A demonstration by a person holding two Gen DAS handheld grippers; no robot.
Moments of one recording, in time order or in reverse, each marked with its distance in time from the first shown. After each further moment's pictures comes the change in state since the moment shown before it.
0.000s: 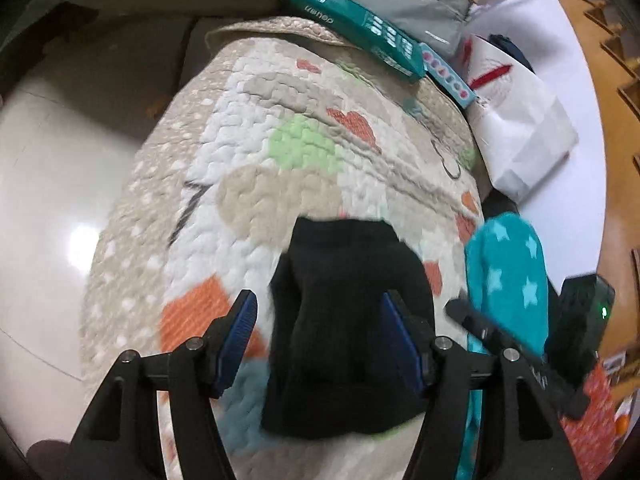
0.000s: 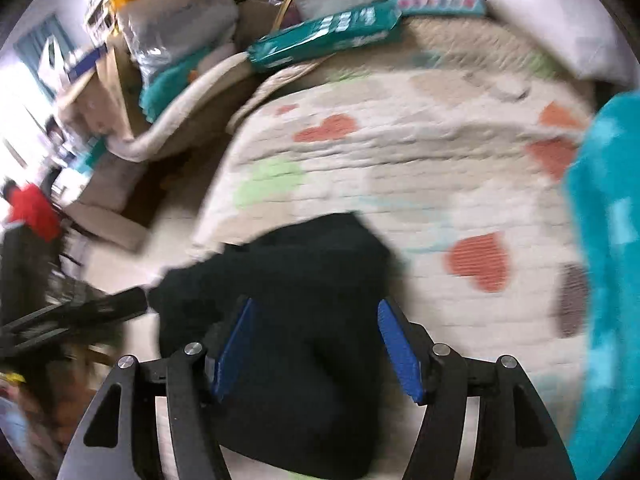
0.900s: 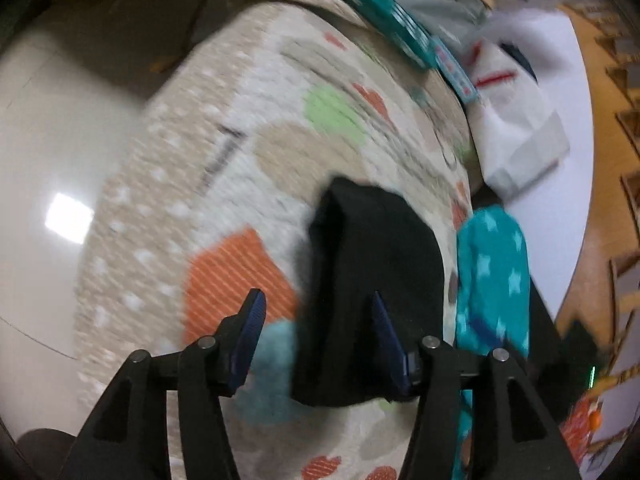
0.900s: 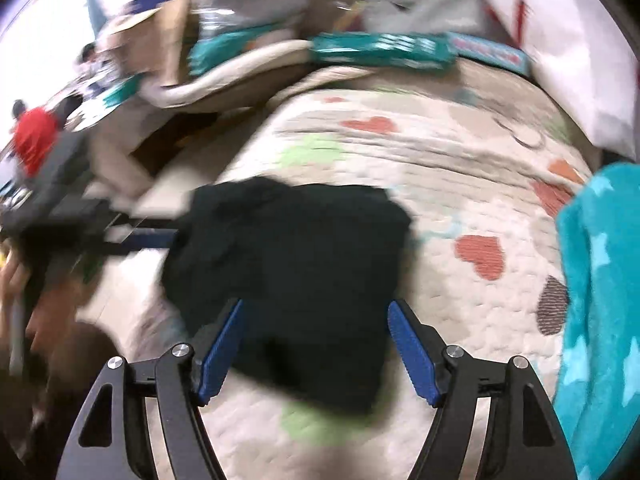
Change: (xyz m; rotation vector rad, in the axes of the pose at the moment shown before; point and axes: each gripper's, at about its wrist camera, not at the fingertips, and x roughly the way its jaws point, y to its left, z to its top) left arm 0.000 0.040 -0.030 -0.035 0.097 -0.094; right arm -0.019 0.030 -0.054 -0.288 -0.018 -0.204
